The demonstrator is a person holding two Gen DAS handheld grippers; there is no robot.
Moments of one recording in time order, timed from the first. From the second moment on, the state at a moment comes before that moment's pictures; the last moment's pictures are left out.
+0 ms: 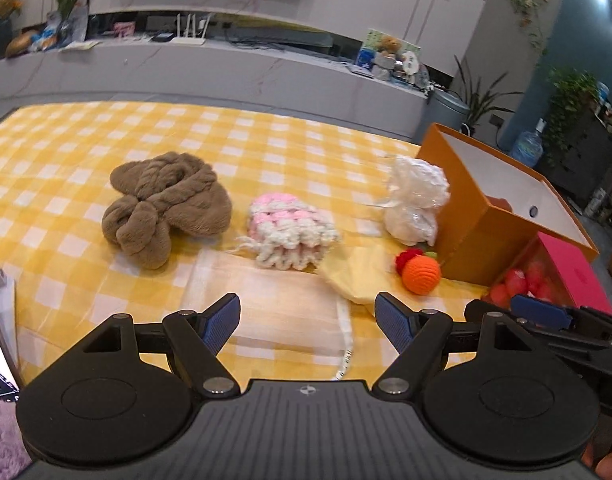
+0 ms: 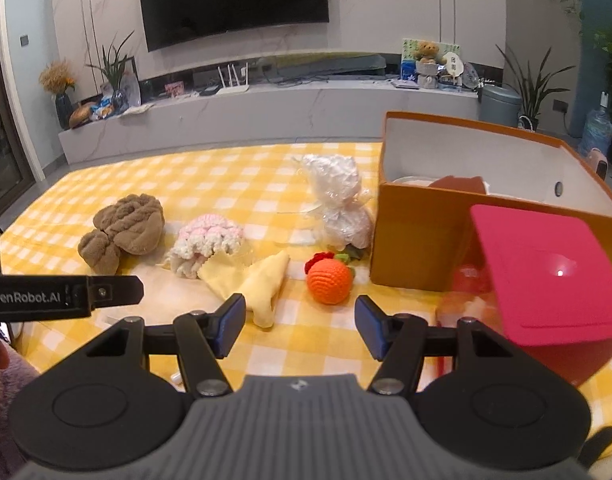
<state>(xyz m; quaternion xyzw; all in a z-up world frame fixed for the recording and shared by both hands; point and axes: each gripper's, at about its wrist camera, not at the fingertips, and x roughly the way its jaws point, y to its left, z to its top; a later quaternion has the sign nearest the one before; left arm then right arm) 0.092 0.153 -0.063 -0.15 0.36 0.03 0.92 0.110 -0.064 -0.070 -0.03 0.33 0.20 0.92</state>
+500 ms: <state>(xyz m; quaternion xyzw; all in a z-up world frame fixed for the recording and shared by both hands) 0.127 0.162 -0.090 -0.15 0.40 0.06 0.90 0.150 -0.038 -0.107 -0.07 0.35 0.24 0.90</state>
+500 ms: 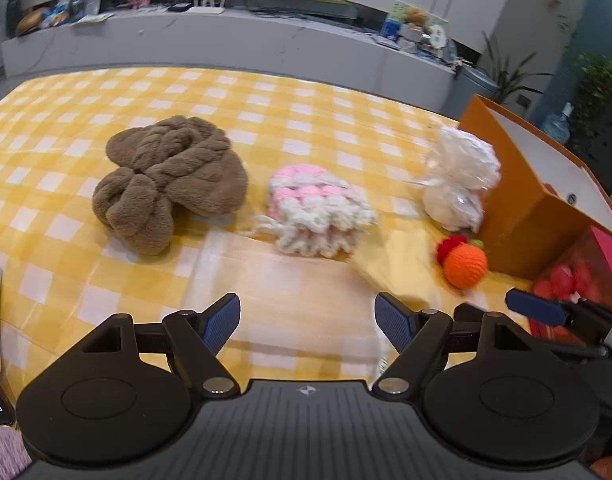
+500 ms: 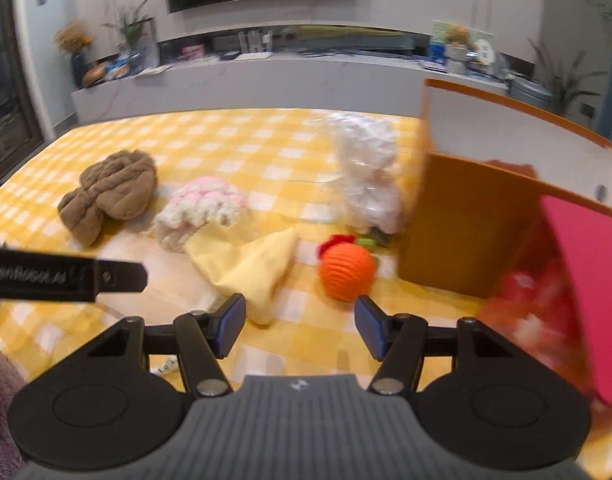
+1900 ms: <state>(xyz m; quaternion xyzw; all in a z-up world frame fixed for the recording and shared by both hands) 0.161 0.156 -0.120 -0.18 0.44 -0.02 0.88 0.164 -0.021 -0.145 0.01 0.40 0.30 0.87</state>
